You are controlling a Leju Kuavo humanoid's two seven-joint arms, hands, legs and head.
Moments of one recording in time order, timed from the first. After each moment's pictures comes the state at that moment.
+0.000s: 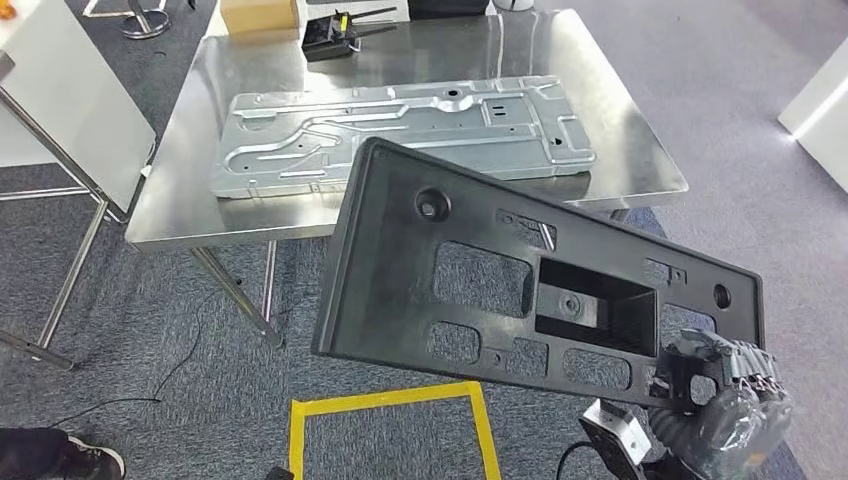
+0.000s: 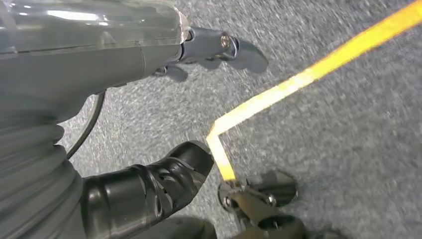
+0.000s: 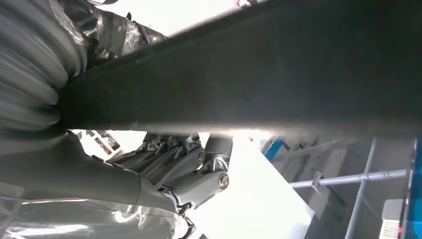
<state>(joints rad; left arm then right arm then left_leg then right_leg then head) -0.09 -0.19 0.97 -0.21 -1.26 0.12 -0.35 0.19 0.31 -0.11 -1.95 1.01 -0.70 -0.63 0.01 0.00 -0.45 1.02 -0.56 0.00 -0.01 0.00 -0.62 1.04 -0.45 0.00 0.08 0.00</state>
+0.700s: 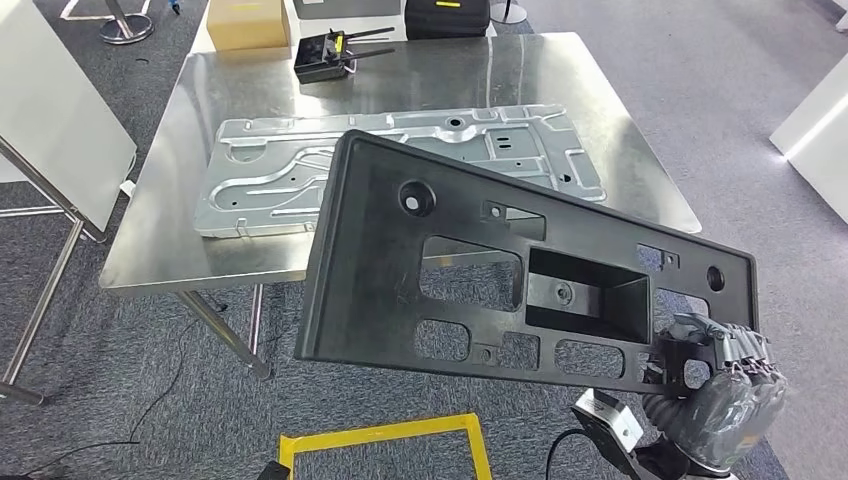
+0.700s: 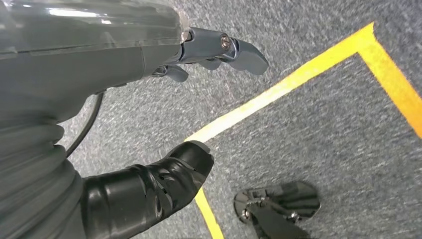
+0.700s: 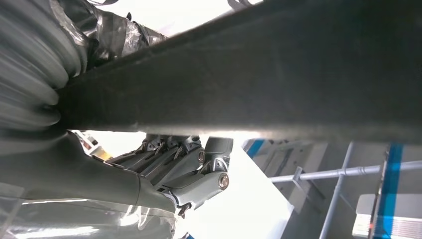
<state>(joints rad) -0.10 -0.19 0.97 -0.21 -1.27 0.12 -0.35 0.14 0.28 -0.09 -1.94 1.02 -0.70 -0.61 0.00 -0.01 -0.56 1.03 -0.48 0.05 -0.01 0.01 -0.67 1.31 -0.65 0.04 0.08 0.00</state>
